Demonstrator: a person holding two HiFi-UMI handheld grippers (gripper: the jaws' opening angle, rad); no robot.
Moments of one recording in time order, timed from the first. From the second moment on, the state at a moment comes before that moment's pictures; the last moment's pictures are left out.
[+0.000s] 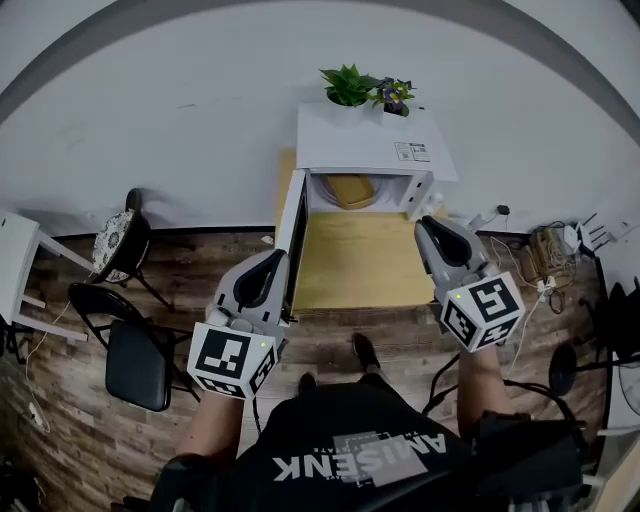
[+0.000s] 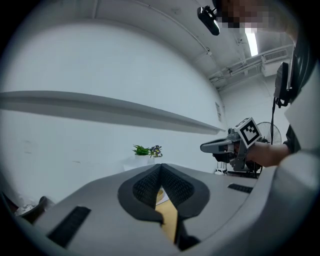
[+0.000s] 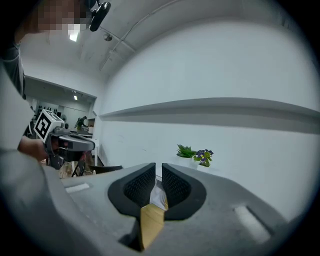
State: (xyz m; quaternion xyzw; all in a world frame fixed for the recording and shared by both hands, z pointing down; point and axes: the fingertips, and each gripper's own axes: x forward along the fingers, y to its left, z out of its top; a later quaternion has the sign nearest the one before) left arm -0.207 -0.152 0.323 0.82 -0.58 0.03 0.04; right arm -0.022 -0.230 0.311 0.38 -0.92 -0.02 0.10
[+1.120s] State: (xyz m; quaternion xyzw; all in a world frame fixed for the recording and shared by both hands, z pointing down) left arm -0.192 -0.225 0.342 0.67 -0.74 0.04 0.09; right arm -0.072 -0.405 0.408 0.12 -0.98 -0.07 0.17
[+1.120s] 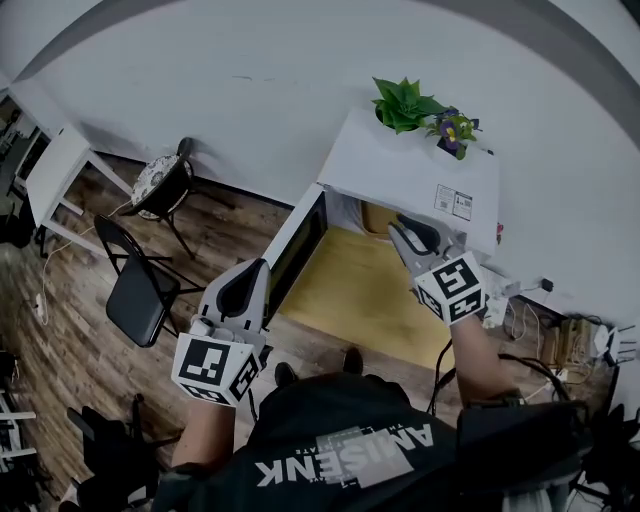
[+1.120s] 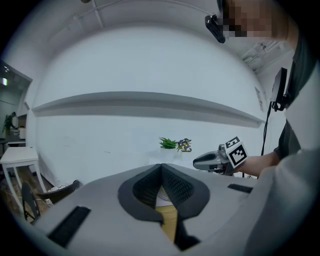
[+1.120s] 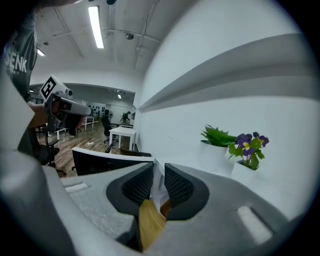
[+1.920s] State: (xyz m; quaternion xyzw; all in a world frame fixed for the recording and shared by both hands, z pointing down) left arm -0.197 -0.187 0.383 0.57 -0.81 0.02 0.14; right arm -0.111 -0.428 0.603 0.00 -0.92 -0.18 0.35
